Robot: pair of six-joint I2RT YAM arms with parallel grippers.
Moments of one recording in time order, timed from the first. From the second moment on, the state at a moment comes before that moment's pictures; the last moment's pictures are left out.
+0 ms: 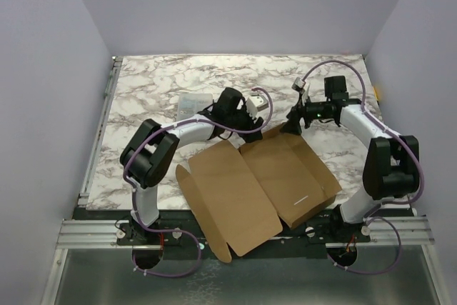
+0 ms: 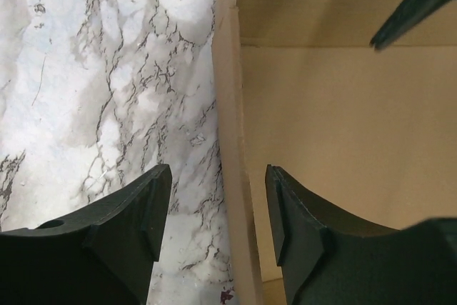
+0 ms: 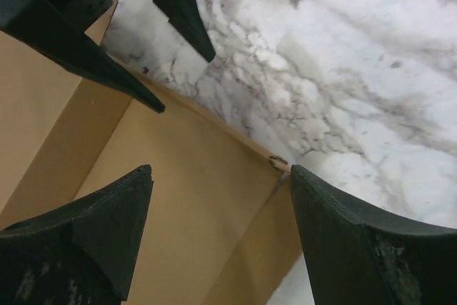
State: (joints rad) left arm -0.65 1.89 1.20 0.06 0.53 0.12; right arm 0.06 1.59 1.09 -0.42 -0.92 -0.58
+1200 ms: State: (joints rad) left arm -0.67 1.98 1.25 0.02 0.59 0.12; right arm 0.05 1.87 1.11 -0.37 -1.05 -0.49
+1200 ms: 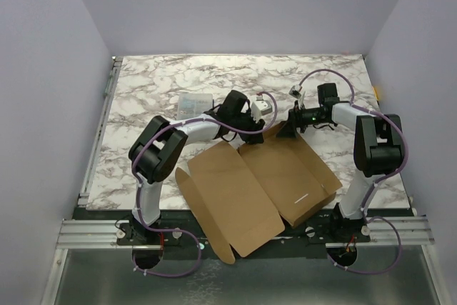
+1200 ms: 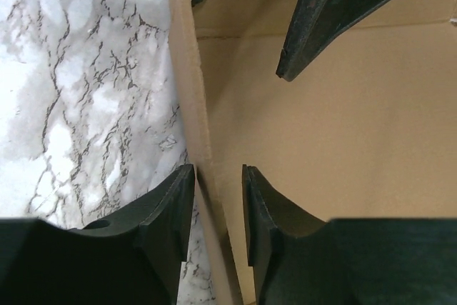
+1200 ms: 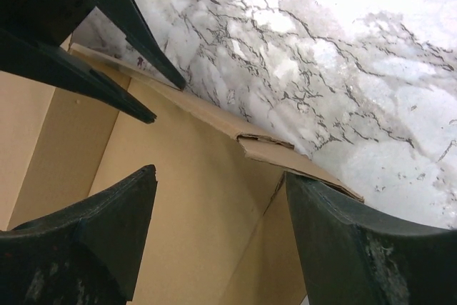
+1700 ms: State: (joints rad) left arm -0.66 2.01 1.29 0.02 0.62 0.08; right arm 0.05 1.87 1.11 -0.36 -1.11 -0.49
